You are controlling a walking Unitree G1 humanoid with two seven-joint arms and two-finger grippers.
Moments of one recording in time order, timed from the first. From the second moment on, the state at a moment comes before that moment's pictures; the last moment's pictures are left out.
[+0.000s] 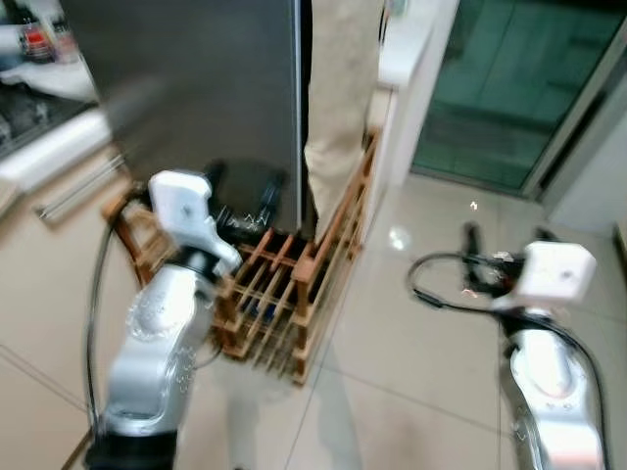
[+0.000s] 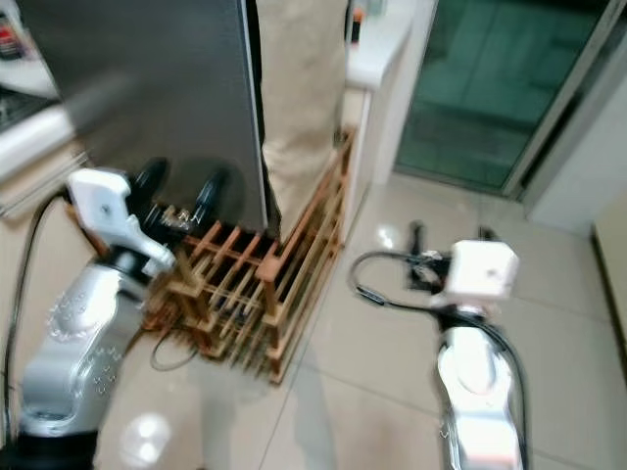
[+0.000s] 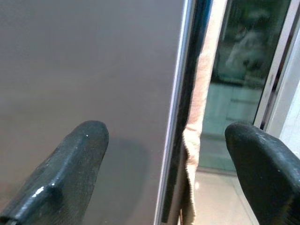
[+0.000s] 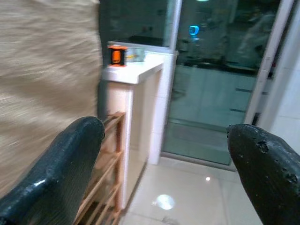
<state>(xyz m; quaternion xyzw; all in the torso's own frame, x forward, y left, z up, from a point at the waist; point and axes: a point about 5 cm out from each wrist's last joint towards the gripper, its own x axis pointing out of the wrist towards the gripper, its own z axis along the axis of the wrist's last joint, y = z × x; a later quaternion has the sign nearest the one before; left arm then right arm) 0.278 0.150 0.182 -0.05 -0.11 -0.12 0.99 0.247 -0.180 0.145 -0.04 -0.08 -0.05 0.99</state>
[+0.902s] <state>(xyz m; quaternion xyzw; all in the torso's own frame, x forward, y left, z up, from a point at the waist) 0.309 0.115 0.193 -0.07 -0.07 -0.17 0.98 0.269 -0.181 0.147 -0.05 -0.08 -0.03 0.99</state>
